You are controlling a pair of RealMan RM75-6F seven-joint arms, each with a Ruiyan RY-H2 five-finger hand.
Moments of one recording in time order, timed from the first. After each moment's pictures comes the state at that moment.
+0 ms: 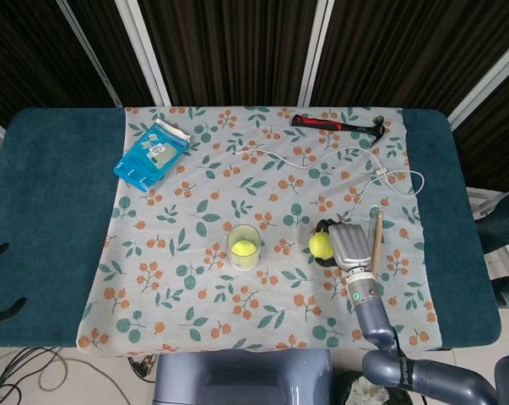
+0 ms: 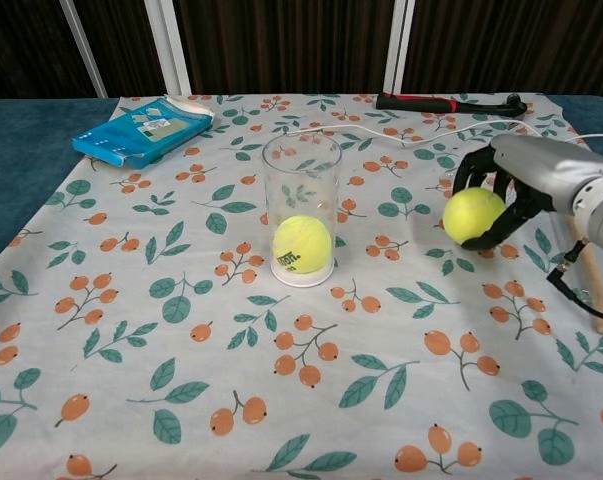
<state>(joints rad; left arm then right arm) 0.00 -1.11 -0.06 -1.70 1.47 1.58 0.21 0.59 -1.64 0.25 -1.49 -1.01 1.15 -0.47</state>
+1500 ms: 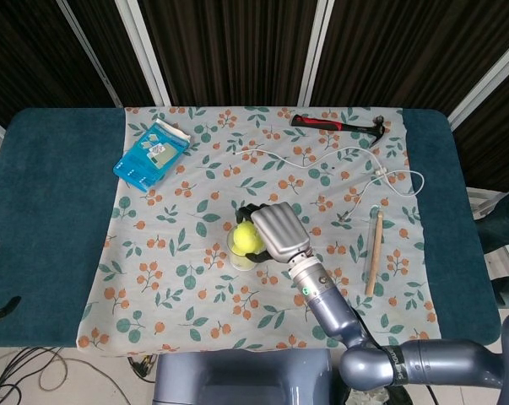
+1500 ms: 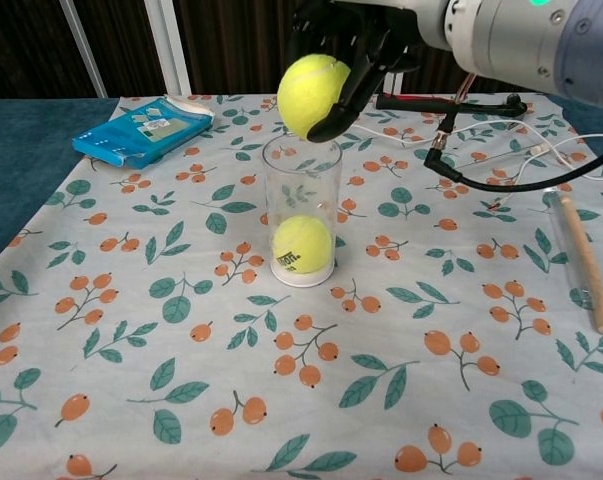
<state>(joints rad) 0.01 -1.10 -0.07 -1.70 1.47 1.62 0.17 0.92 -1.49 0.40 -1.96 -0.77 1.14 -0.71</state>
